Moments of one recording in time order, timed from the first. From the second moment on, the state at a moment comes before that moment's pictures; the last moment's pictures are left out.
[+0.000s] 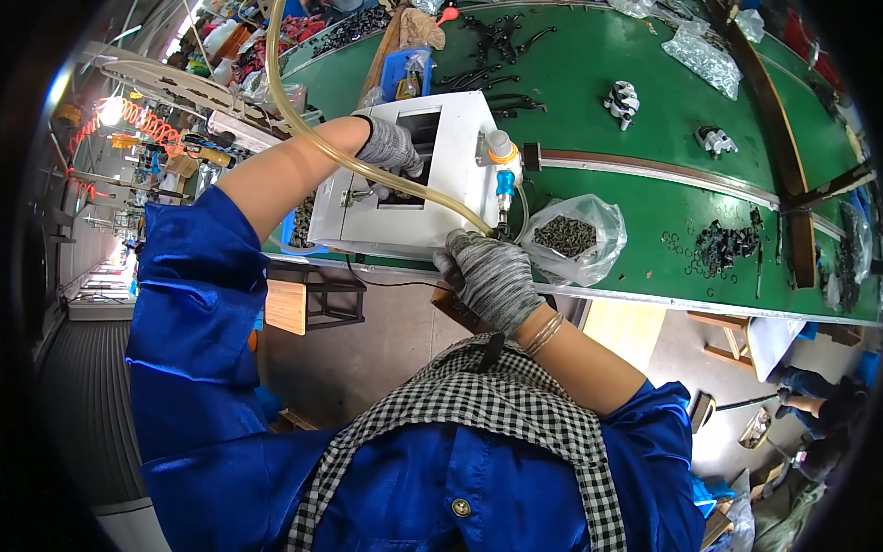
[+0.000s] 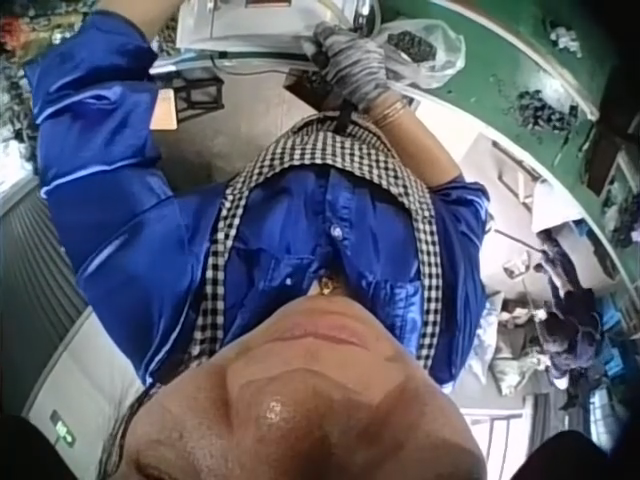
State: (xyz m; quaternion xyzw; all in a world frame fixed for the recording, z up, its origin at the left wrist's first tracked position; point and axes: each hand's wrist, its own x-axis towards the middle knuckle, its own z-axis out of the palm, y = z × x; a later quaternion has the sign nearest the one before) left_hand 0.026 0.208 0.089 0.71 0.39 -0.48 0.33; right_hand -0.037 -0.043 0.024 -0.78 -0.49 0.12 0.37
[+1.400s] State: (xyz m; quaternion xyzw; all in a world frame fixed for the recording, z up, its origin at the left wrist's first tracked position) left_hand -0.012 0.006 0.081 0.76 0.22 -0.16 0.59; right_hand 0.043 -0.115 0.014 -0.69 -0.07 0.25 0.68
